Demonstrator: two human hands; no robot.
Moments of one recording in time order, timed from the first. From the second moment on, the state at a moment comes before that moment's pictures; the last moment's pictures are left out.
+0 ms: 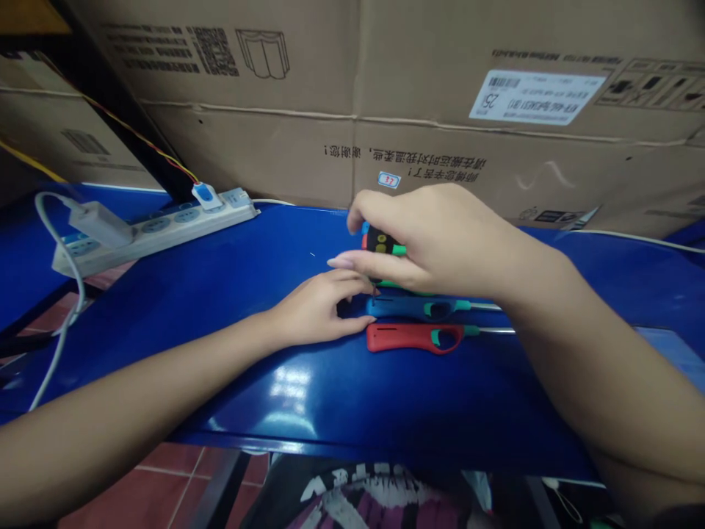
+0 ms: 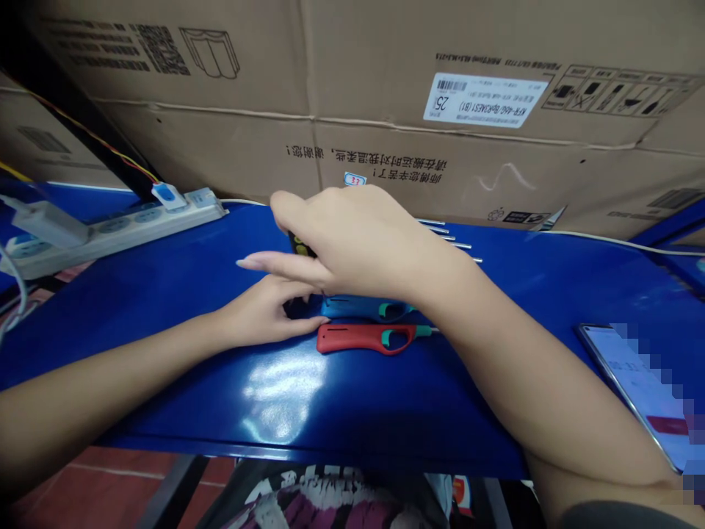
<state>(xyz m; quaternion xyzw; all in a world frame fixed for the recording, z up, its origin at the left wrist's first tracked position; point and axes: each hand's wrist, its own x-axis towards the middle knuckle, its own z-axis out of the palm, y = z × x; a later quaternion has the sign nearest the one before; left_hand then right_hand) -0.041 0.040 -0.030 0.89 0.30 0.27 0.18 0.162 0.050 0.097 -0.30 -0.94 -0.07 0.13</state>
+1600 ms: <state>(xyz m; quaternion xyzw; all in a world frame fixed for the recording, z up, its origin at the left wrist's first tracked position) -0.042 0.040 -0.027 0.91 0.29 0.25 0.18 0.171 0.047 0.106 -0.31 -0.94 -0.06 0.10</state>
